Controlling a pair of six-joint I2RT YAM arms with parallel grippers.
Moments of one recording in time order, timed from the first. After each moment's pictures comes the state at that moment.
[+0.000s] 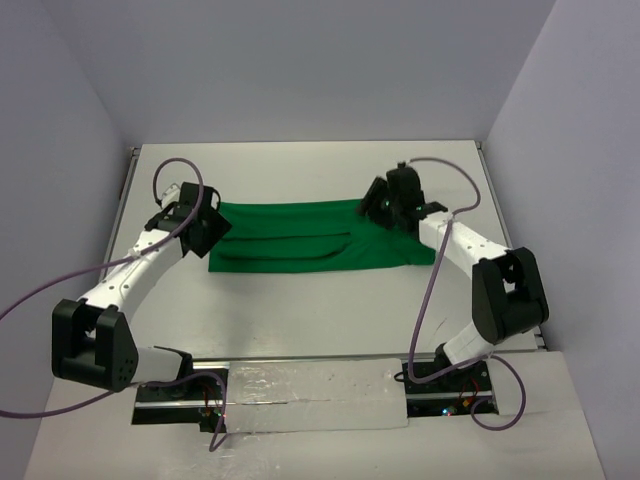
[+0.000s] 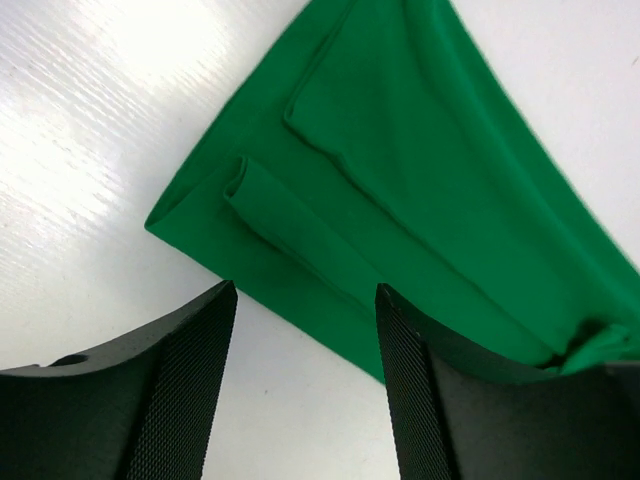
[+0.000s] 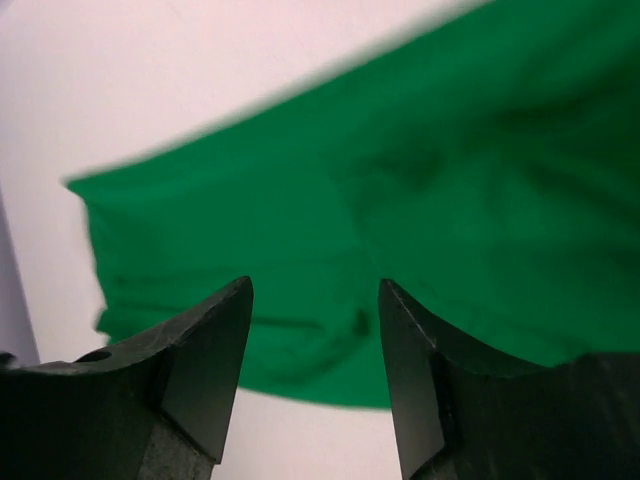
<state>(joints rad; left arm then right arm) -0.28 1.34 0.99 -0.62 -0.28 -1.01 0.32 1.55 1.03 -0.17 -0.04 0.76</state>
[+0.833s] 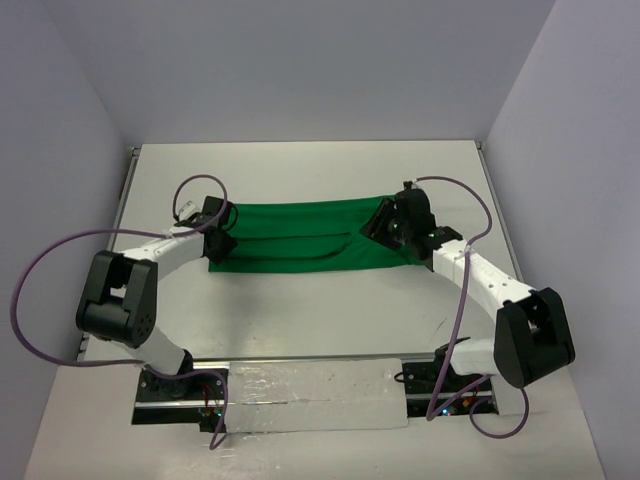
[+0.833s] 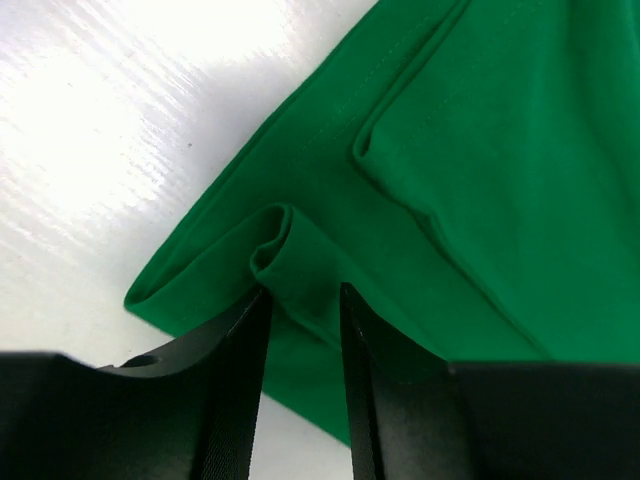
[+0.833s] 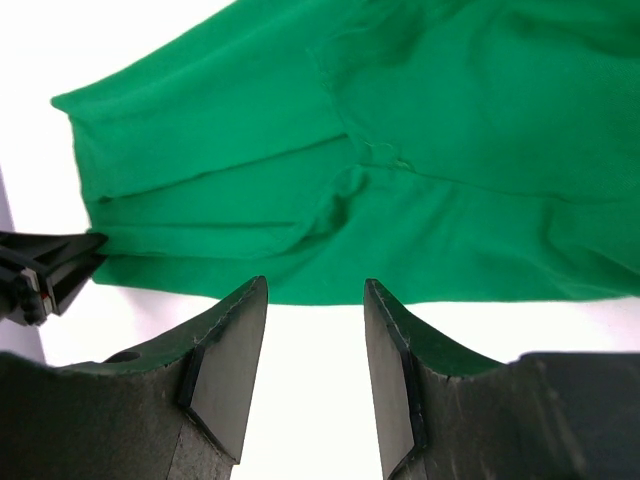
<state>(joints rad) -0.30 1.59 0.88 -0.40 -0.35 -1.06 0.36 1.30 0.82 -0.19 -0.06 0.77</state>
